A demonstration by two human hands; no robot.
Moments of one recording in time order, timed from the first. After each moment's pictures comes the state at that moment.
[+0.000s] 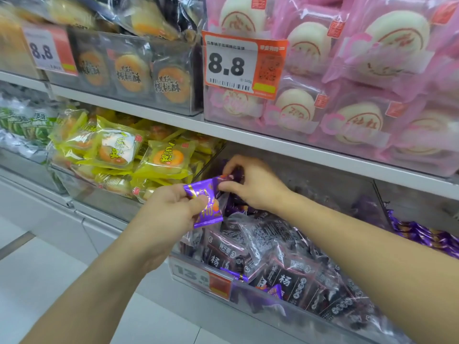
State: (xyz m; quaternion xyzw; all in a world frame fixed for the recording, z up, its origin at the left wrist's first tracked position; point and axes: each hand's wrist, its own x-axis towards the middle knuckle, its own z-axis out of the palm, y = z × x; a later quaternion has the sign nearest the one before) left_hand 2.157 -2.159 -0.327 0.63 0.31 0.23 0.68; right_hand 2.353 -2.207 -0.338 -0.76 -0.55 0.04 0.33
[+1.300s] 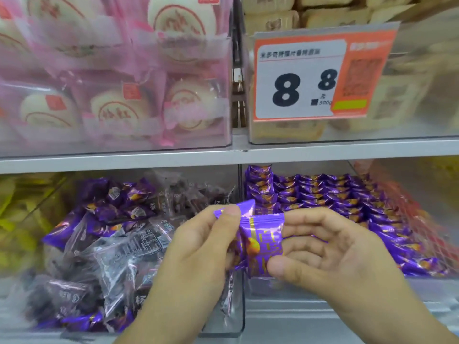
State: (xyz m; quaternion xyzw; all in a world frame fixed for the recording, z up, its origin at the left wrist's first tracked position) left_hand 2.286 -2.373 -0.315 0.62 0.12 0.14 0.76; right_hand 2.345 -2.530 -0.328 -0.60 -0.20 0.18 0.75
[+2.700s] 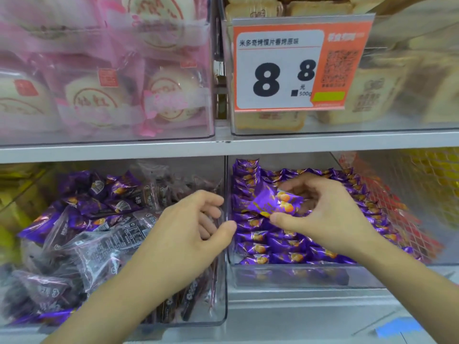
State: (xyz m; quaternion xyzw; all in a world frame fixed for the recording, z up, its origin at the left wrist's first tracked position) left_hand 2.302 -2.339 -0.334 0.91 0.10 0.12 0.38; right_hand 2.422 -2.544 -0.342 -0.85 -0.24 0.04 0.47
